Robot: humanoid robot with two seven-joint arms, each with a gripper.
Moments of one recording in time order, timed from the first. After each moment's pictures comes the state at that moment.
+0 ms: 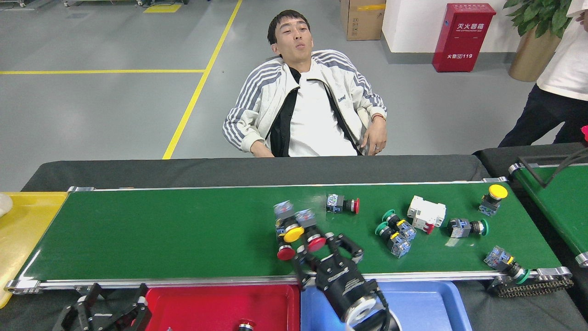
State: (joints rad) left arm 0.21 -0.10 0.52 -1.76 -1.52 -0.52 -0.15; right arm -0.08 0.03 0.58 -1.60 1.44 -0.15 0.13
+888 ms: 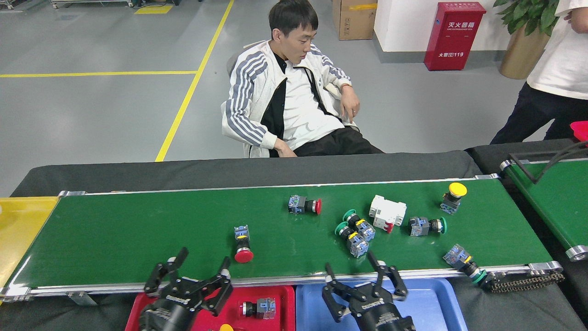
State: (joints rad) left arm 0.10 -0.09 0.01 -1.72 -1.62 -0.25 -0.16; right arm 0.13 0.02 0.34 -1.65 1.43 0.22 -0.02
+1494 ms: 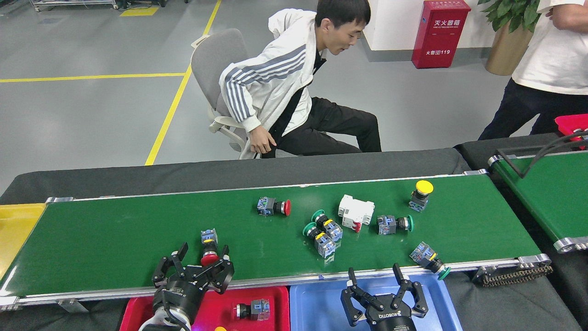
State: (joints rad) left arm -0.07 -0.04 0.03 -1.45 -1.62 -0.12 -0.16; right arm 0.05 0.00 0.38 -1.62 1.43 0.17 0.01
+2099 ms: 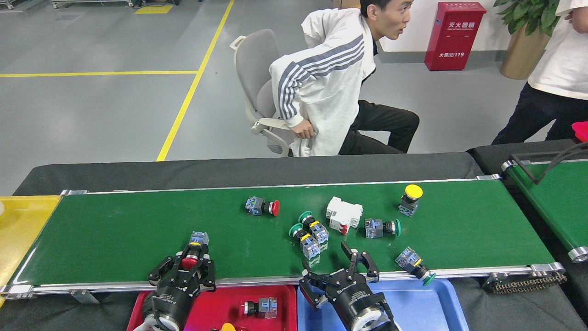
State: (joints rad) left arm 0.13 0.05 0.06 -1.66 -1.57 -0.46 -0.10; right arm -0.17 0.08 0.49 -1.41 1.43 0.09 0.15
